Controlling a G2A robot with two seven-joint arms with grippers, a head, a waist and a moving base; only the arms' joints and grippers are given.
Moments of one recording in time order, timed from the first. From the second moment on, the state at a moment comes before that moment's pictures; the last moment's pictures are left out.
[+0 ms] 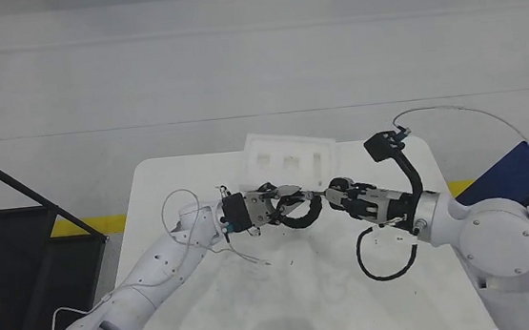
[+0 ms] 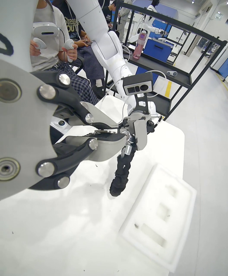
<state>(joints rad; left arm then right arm) 0.88 -1.13 -0.68 -1.09 1.69 -0.40 1.20 -1.30 -1.07 1.33 -2.22 -0.33 0.24 1.03</state>
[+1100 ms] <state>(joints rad) 0.97 -1.13 -0.76 -1.16 1.70 -0.30 1.13 -1.32 -1.07 1.31 -2.19 -0.25 0.30 0.96</state>
